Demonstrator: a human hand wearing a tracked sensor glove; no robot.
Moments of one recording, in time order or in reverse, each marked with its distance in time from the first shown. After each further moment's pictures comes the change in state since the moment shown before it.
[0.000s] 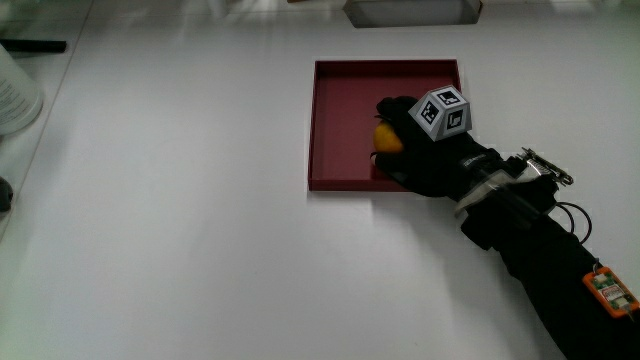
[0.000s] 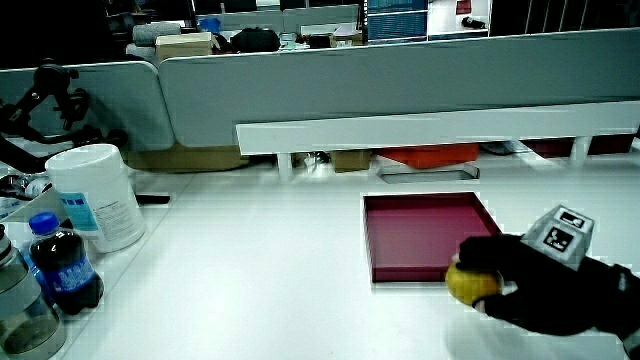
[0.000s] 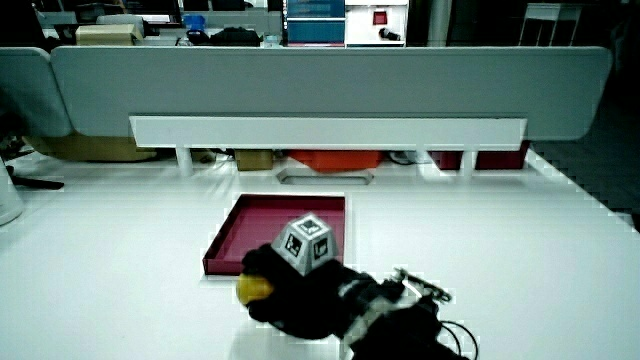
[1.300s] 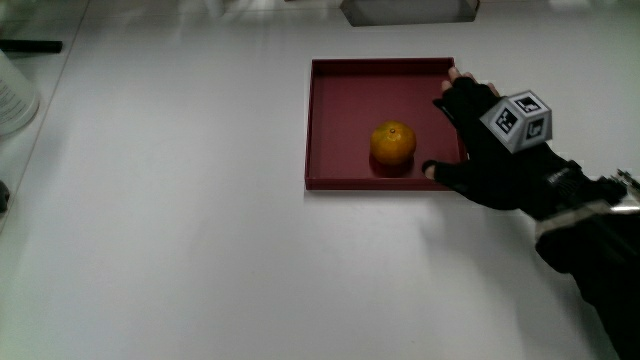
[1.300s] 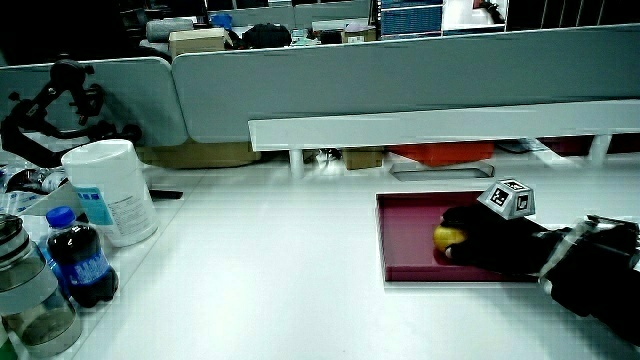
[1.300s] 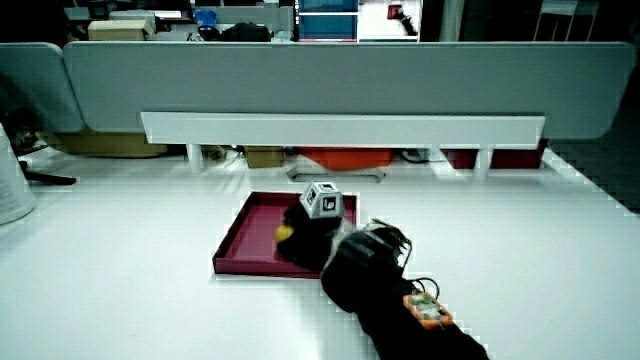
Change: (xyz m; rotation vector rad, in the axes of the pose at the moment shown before) arm 0.057 -0.059 0.016 -0.065 -0.024 -0.073
